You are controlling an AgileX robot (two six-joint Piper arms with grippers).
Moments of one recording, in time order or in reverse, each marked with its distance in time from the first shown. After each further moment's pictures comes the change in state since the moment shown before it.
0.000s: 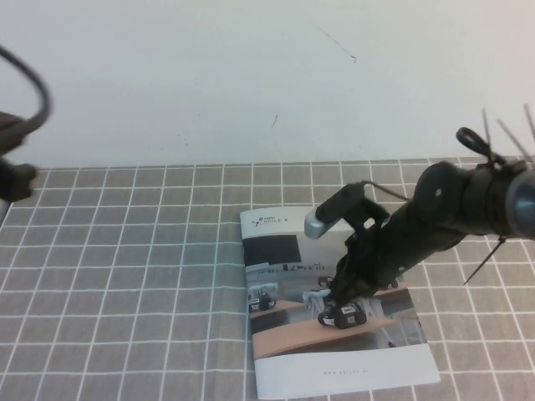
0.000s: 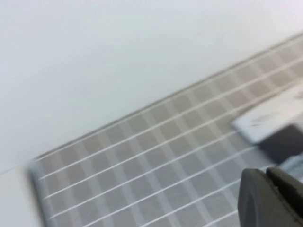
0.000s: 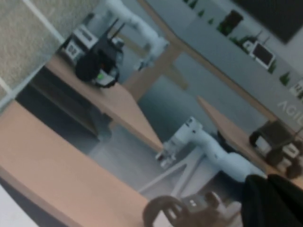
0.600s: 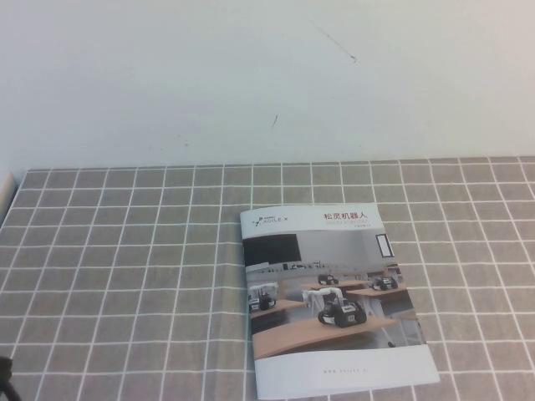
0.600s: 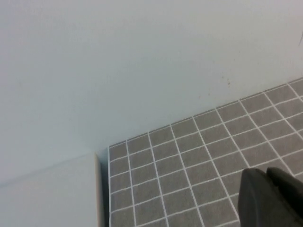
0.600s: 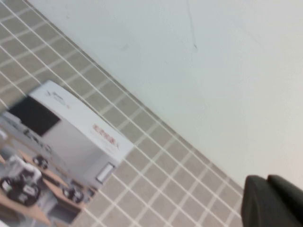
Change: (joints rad) right arm -0.098 -0.959 0.013 -0.590 0.226 0.341; left arm 0.000 -0.501 0.716 0.408 -0.534 -0.336
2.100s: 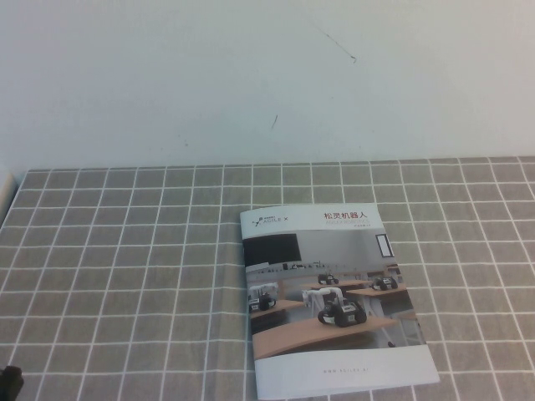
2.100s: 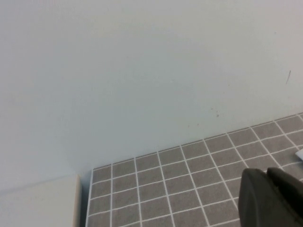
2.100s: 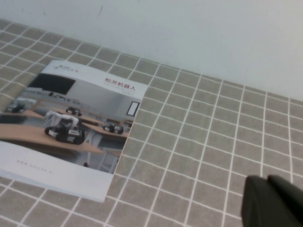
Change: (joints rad) right arm 0.000 -0.975 0.801 -0.110 0.015 0.452; left arm 0.000 -0.053 0.136 0.026 -0.202 -0.129
